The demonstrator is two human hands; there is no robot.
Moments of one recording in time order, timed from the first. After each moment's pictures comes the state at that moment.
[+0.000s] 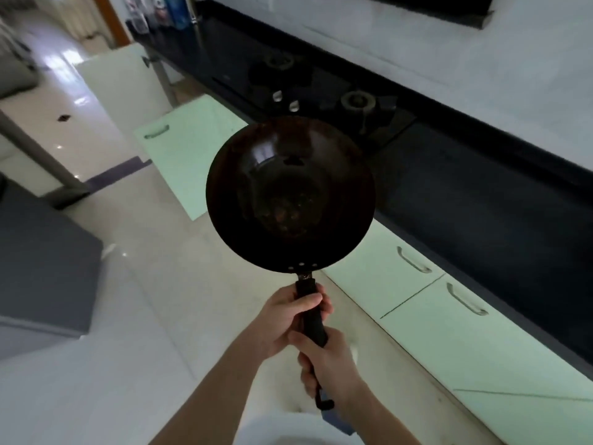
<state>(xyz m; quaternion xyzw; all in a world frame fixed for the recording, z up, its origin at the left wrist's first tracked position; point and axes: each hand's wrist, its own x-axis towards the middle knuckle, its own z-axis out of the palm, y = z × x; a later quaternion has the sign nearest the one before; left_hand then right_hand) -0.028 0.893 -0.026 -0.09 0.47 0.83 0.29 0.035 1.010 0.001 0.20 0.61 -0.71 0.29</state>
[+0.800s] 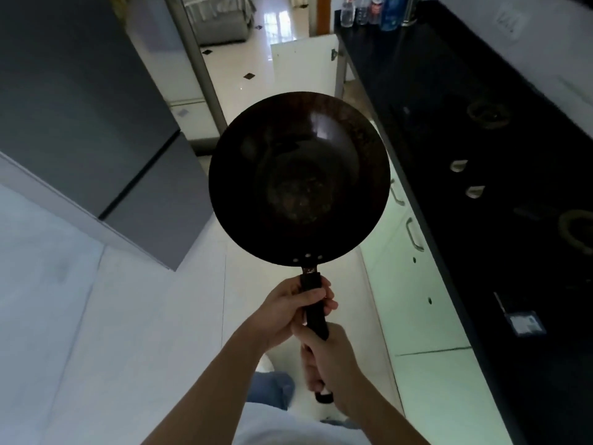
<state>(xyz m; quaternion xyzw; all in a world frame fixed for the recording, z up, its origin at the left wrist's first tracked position) -0.243 0.734 -0.014 -0.21 0.43 0.88 0.04 -0.262 0.866 0.003 0.00 0.64 -0.57 0.52</state>
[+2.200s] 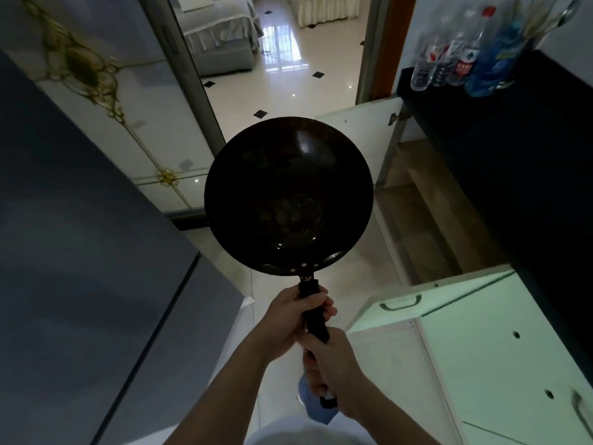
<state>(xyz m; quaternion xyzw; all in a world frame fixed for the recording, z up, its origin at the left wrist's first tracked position) -0.575 0.174 -0.026 -0.31 0.44 0.84 0.03 -0.591 0.297 -0.022 0.03 0.59 -0.61 0.52</state>
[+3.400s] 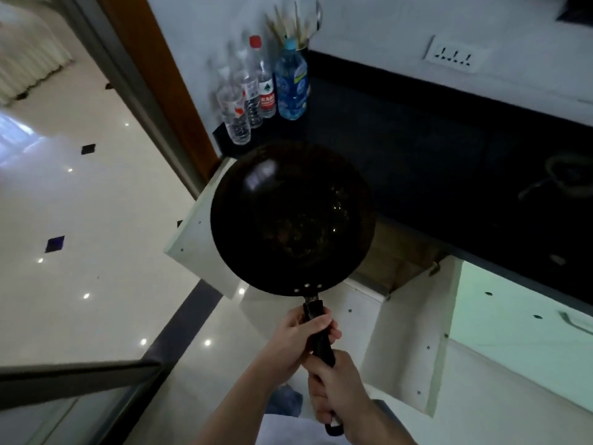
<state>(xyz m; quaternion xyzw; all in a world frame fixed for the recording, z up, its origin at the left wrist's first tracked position) -0.944 0.029 -0.047 -0.10 0.52 0.74 0.40 -0.870 0.119 -0.028 0.34 0.53 -0.73 0.26</state>
